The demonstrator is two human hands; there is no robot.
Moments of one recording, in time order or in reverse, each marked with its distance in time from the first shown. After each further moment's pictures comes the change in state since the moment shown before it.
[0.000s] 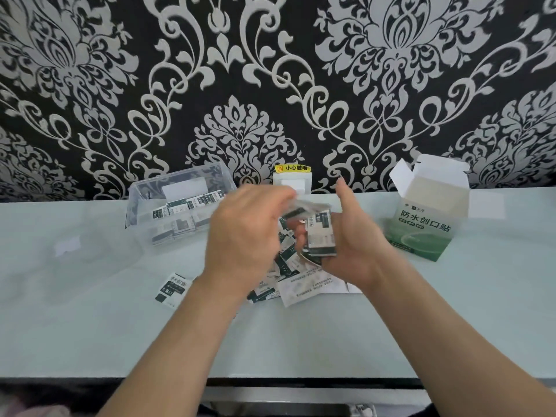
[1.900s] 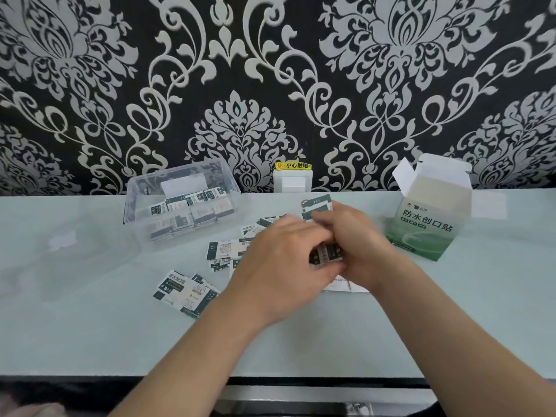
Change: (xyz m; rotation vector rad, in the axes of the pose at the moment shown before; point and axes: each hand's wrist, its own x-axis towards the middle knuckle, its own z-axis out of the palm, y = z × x) left_hand -0.018 0.030 0.012 -0.118 -0.412 -0.104; right_hand -0.011 0.003 0.007 -0.391 0.179 -0.219
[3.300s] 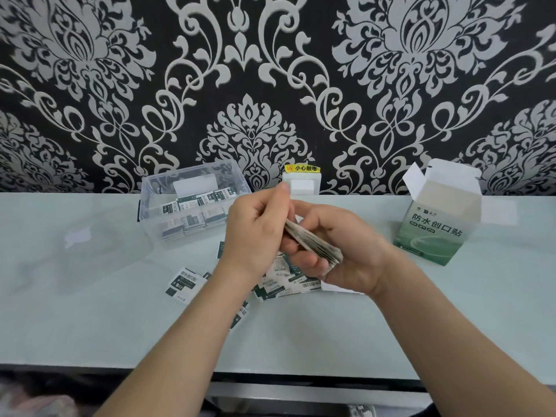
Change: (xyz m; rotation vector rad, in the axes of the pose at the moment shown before) left_hand 0.015 -0.022 -0.025 -0.650 0.316 -0.468; right_hand -0.014 -0.011 0.021 0.022 -0.596 0.124
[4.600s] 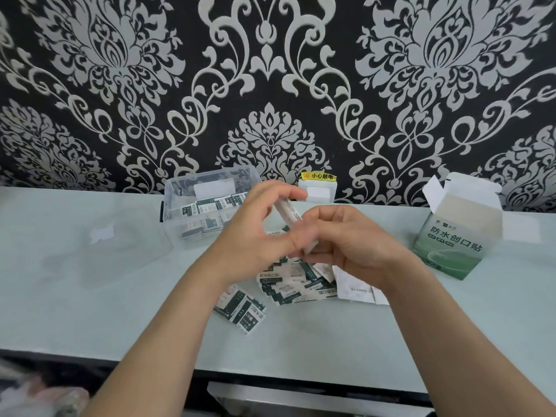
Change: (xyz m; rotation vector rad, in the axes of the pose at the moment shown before) left_hand 0.004 0.000 -0.048 0.198 -0.363 0.099; right_hand 0.010 -0.003 0.000 -0.315 0.227 -0.075
